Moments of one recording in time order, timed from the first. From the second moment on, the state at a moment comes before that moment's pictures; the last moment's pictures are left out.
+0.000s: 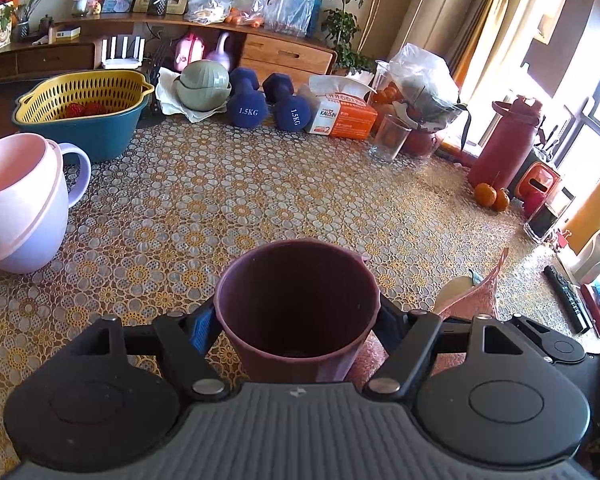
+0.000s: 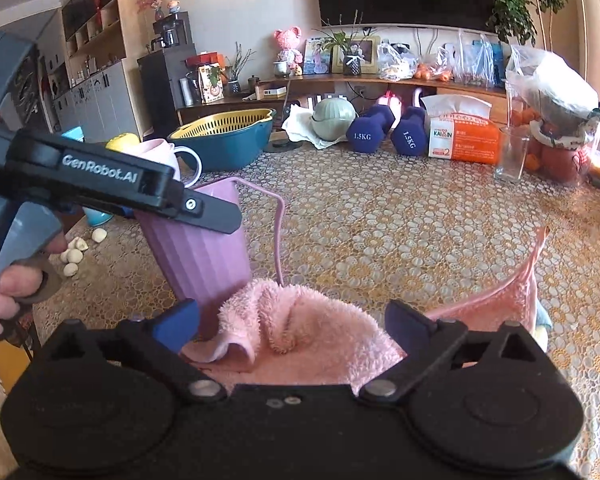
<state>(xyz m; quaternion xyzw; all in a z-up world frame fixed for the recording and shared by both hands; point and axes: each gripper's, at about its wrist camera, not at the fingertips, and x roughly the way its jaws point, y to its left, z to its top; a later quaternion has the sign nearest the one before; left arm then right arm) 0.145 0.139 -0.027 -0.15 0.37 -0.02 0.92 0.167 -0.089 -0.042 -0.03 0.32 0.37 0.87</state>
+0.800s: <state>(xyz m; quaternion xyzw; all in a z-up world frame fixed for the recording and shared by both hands) 0.145 0.137 -0.026 -0.15 0.37 -0.02 0.92 0.144 -0.079 -0.061 -0.07 0.33 0.30 0.89</state>
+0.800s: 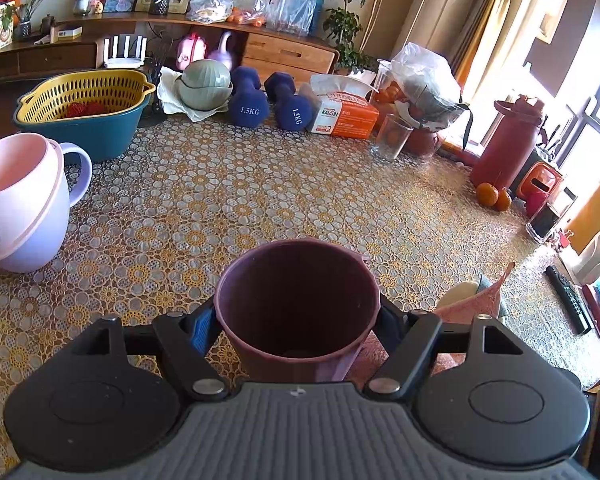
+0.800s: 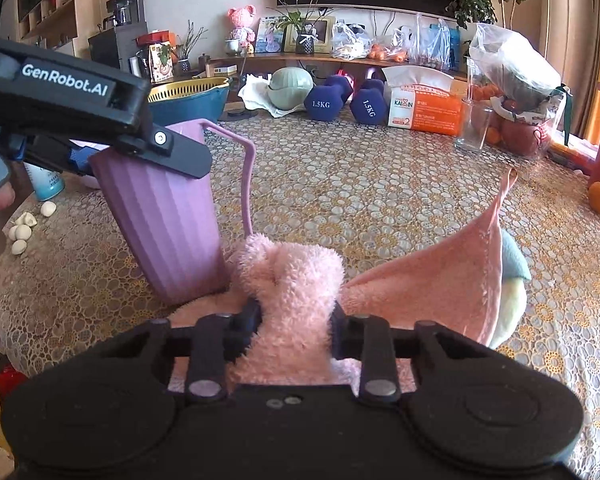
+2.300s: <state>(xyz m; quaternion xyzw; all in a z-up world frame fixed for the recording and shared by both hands) 0.149 0.140 -0.025 -0.16 0.37 -0.02 0.91 0.152 -0.059 -0.058 -0.06 0.35 0.32 0.88</state>
